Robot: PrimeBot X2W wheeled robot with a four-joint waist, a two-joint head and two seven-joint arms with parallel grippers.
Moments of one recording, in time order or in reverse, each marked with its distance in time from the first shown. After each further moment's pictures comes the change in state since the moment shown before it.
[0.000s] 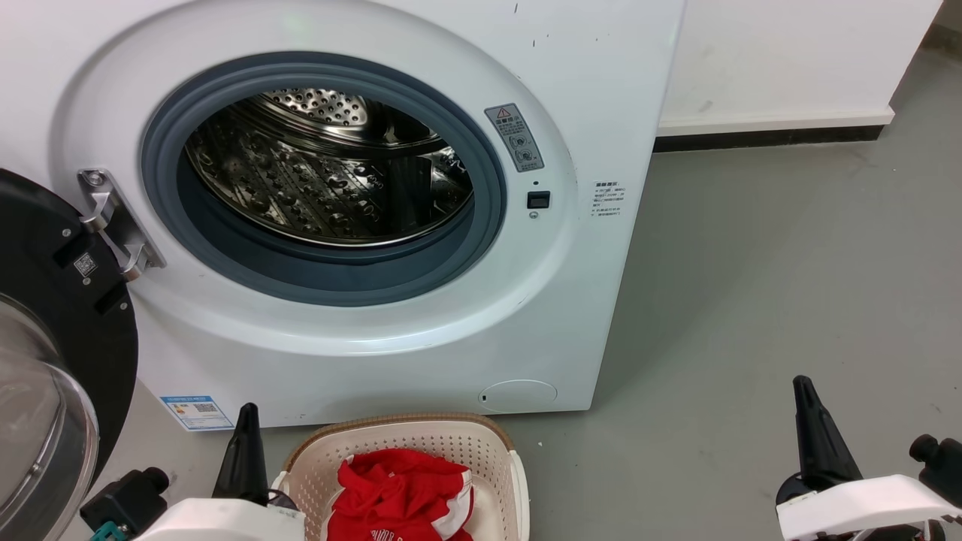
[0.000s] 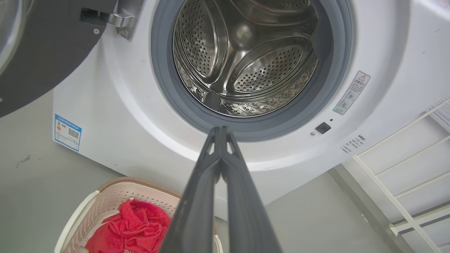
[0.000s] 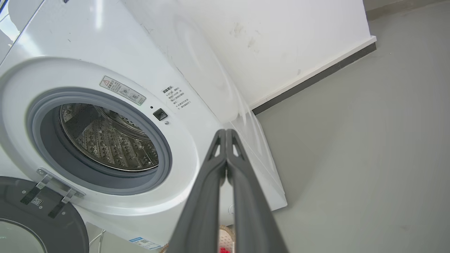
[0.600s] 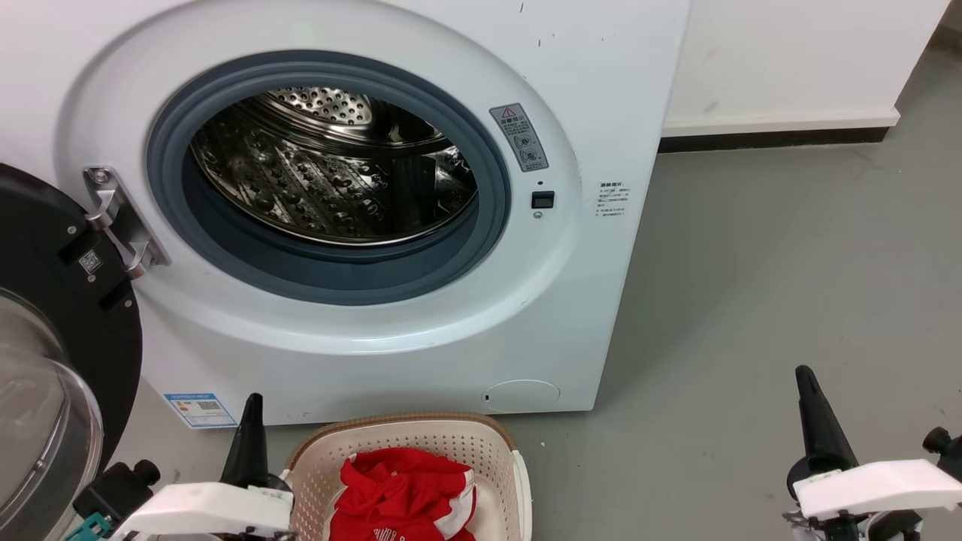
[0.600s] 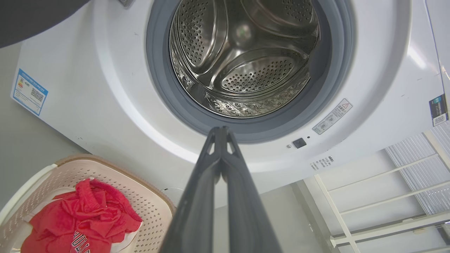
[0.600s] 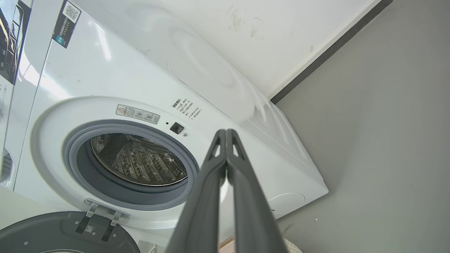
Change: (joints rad) left arm -0.043 0.005 0.006 0.039 -0.255 -0.025 0.057; right arm -0.037 -0.006 -0.006 0.030 0.274 0.000 0.056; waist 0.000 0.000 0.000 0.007
